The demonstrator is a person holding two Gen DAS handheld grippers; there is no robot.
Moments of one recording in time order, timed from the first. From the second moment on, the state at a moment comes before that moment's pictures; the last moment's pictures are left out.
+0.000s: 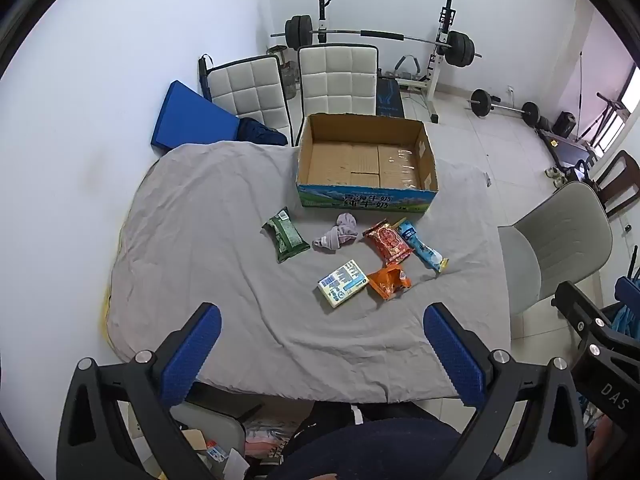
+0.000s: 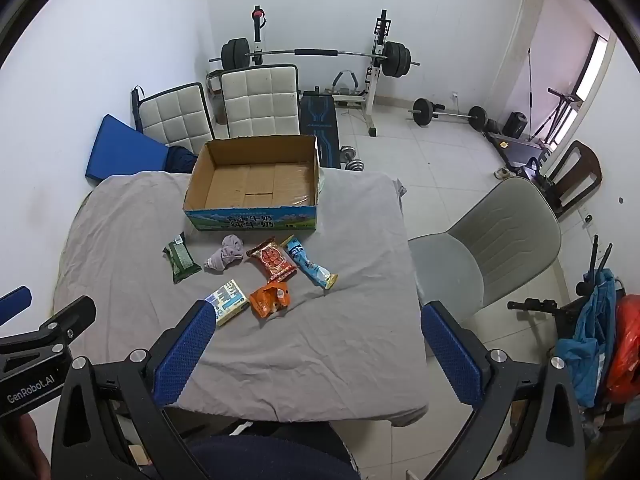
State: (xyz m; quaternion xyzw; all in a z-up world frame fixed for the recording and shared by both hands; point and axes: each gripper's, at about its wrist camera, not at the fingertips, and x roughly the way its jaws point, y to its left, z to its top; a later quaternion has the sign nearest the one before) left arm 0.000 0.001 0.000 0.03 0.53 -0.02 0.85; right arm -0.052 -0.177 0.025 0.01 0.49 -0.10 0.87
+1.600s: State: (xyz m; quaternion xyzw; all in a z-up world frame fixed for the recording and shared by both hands) left arm 0.004 0.001 0.014 0.02 0.51 -0.01 0.86; right arm -0.047 -0.178 0.037 0.01 0.48 -0.10 0.87
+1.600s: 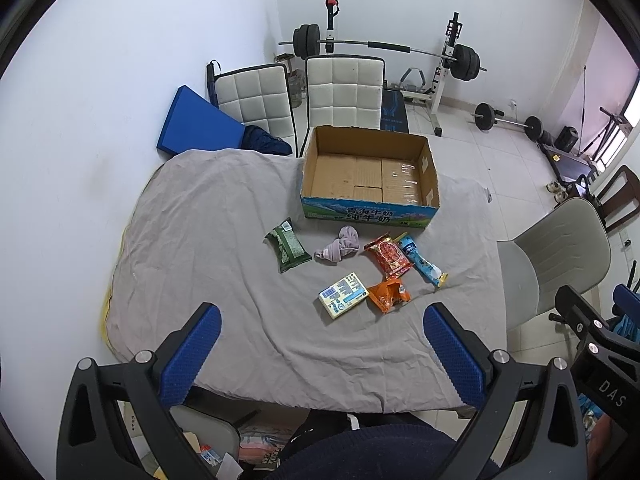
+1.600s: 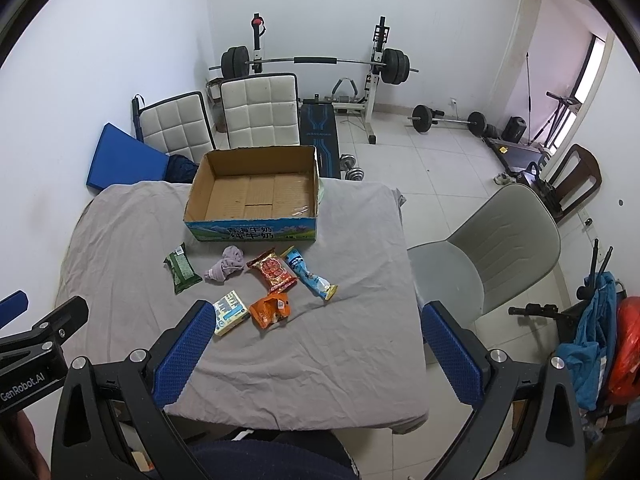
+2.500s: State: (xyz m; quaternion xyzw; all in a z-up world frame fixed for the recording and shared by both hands) left arm 0.003 0.004 0.015 0.01 0.50 0.00 0.86; right arm -0.042 -0.177 0.044 0.01 0.46 -0.10 0.88
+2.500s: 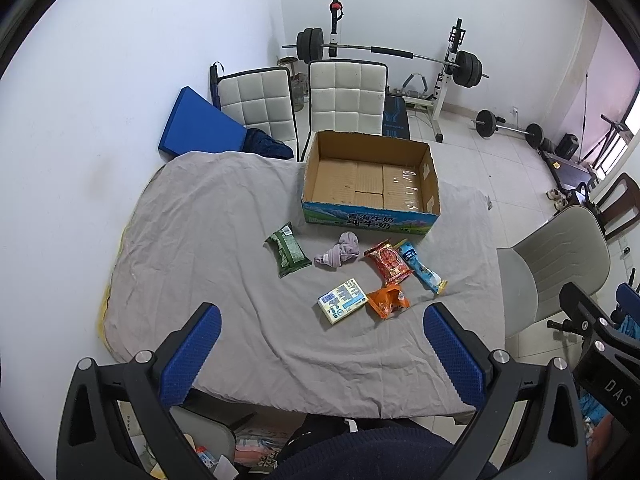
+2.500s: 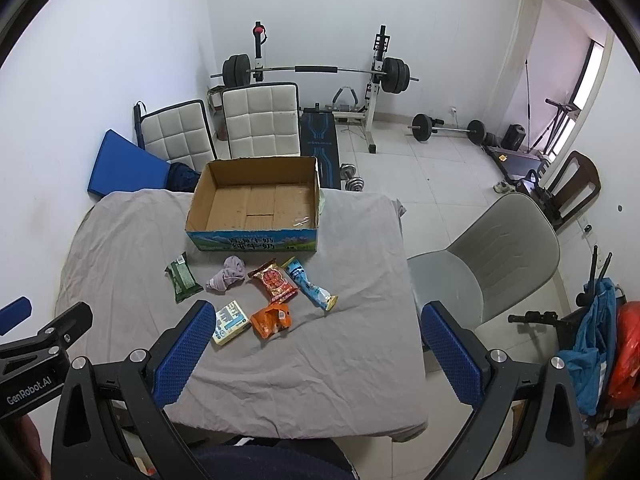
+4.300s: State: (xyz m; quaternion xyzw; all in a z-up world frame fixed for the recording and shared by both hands) left arm 0.166 -0.036 -0.335 0.17 0.70 -0.06 0.69; right arm 0.131 -0.215 -0.349 0.24 0.73 -0.05 0.63
